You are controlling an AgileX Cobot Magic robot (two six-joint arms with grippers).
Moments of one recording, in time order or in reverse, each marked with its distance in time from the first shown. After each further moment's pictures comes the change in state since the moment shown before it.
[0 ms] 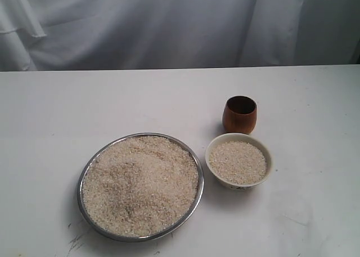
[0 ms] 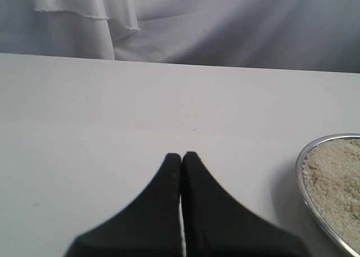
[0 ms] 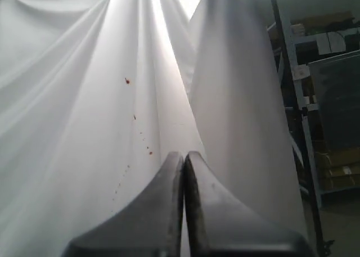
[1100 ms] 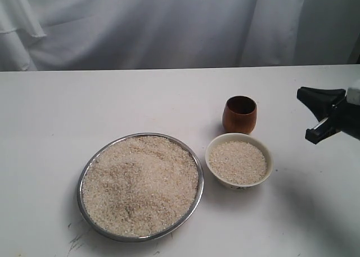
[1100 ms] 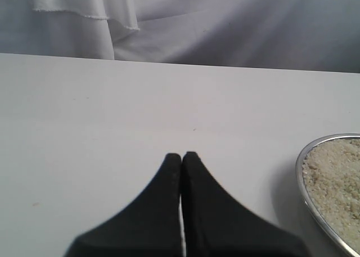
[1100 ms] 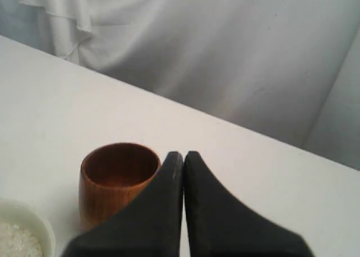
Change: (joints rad) left arm 0.000 0.000 0.000 0.000 0.000 0.000; right arm -0.263 1.376 -0.296 -1.186 -0.740 0.297
